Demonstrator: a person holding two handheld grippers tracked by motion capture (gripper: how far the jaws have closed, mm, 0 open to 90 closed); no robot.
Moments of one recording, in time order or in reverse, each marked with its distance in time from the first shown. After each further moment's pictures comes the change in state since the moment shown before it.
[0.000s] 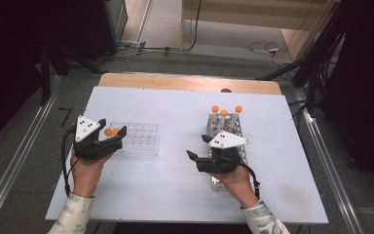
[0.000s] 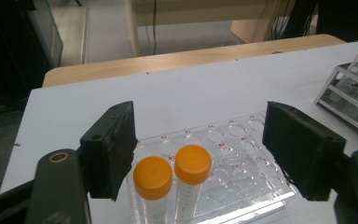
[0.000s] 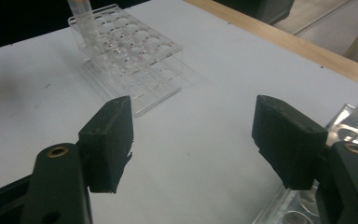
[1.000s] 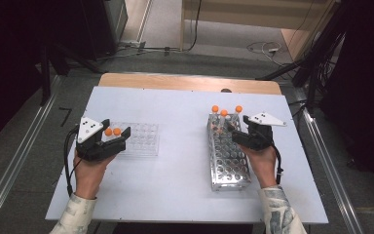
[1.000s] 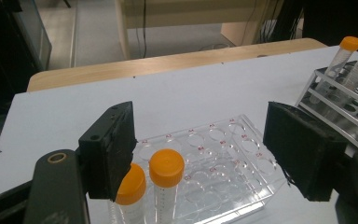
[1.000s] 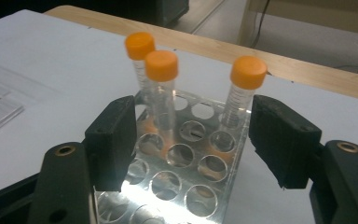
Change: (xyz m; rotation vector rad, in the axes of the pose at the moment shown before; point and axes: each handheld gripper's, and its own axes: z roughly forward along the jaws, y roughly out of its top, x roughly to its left) left arm -0.009 0.004 -0.003 -0.009 -0.042 -0.004; right arm -0.105 -0.022 -0.016 -0.026 -0.326 0.212
